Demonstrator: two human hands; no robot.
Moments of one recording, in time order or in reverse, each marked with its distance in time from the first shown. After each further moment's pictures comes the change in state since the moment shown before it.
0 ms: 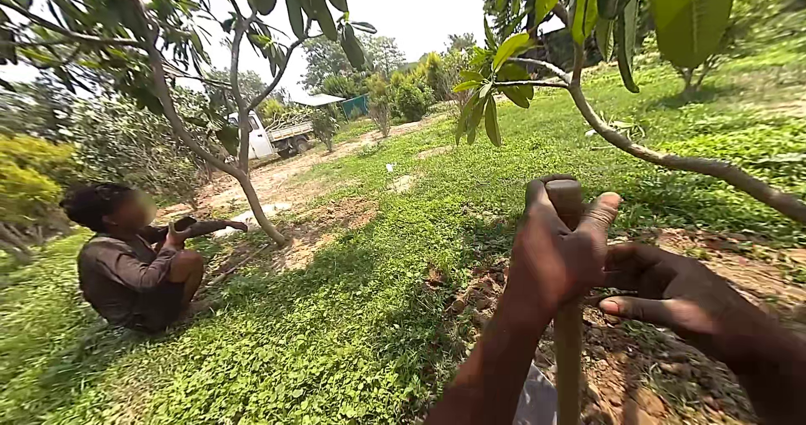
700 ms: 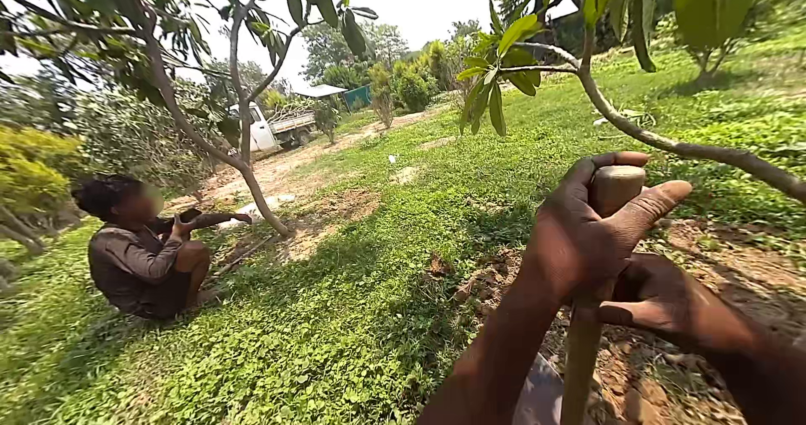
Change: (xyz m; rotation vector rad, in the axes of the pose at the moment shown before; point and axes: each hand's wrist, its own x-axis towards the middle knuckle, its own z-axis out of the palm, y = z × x) left_hand 0.004 0.003 0.006 -0.080 -0.133 0.108; right_hand 0.004 -0.006 0.031 -0.074 -0.064 -0.090
